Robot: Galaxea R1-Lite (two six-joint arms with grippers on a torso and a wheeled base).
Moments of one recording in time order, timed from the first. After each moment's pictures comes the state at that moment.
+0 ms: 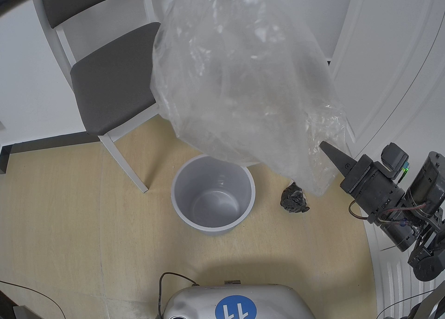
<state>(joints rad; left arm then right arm) -0.97 1.57 -1.82 0.14 0.26 0.03 0.65 1.60 -0.36 -1.41 -0.15 0.62</state>
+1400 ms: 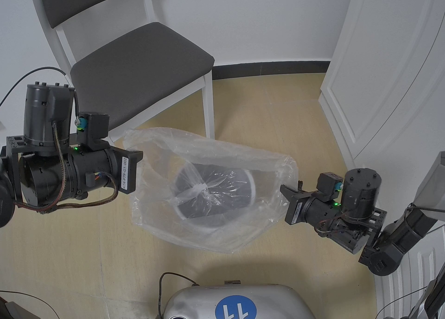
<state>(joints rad) -0.53 1.45 -0.89 -0.14 0.13 -0.04 0.63 1.94 -0.51 -1.27 -0.15 0.30</state>
